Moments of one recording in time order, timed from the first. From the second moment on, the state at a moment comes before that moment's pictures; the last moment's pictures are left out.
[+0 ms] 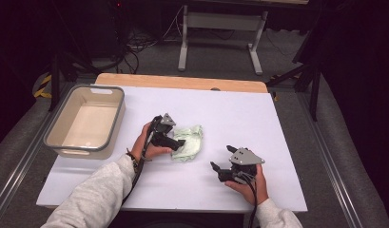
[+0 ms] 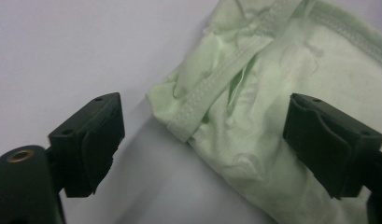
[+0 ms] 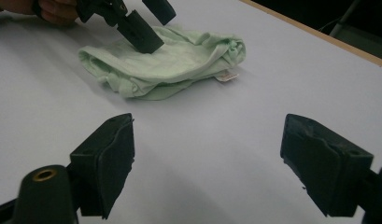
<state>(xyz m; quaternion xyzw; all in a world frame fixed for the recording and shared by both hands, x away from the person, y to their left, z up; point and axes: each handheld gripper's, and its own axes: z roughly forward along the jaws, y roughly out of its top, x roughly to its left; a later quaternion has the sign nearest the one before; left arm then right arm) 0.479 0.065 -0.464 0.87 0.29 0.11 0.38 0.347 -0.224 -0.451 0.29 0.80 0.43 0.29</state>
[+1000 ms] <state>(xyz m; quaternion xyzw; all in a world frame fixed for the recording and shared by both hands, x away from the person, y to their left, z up) 0.476 0.042 -0.463 0.88 0.28 0.09 0.38 0.348 -0.220 -0.454 0.29 0.82 0.42 0.27</state>
